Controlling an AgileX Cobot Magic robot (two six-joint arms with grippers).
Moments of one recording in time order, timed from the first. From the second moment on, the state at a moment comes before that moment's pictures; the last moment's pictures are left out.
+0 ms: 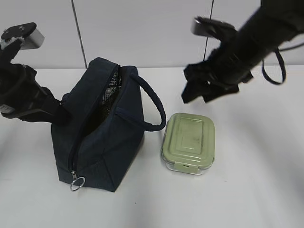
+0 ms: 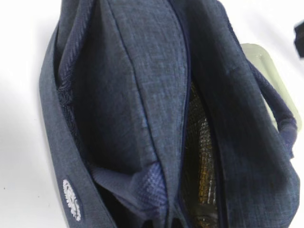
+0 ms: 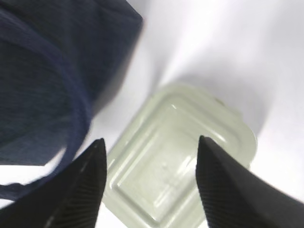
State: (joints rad) left arm -0.22 1.43 -0.94 -0.64 0.78 0.68; right arm 0.23 1.81 -1.30 0.57 0.83 -0.36
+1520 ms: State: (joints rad) left arm -0.22 1.43 -0.94 -0.63 0.78 0.68; right arm -0.02 1.93 -0.91 1.44 0.87 -1.18
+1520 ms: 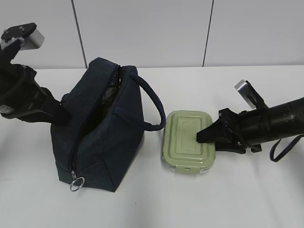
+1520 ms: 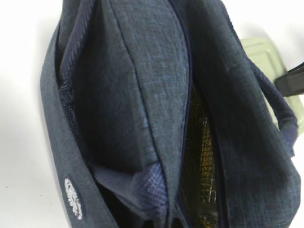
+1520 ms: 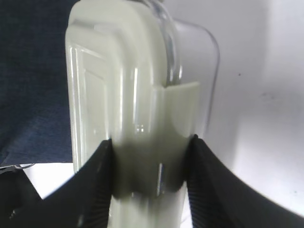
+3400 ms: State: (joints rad) left arm -0.22 1.43 -0.94 -0.63 0.77 0.68; right arm 0.35 1.93 -1.33 1.05 0.81 -0.74
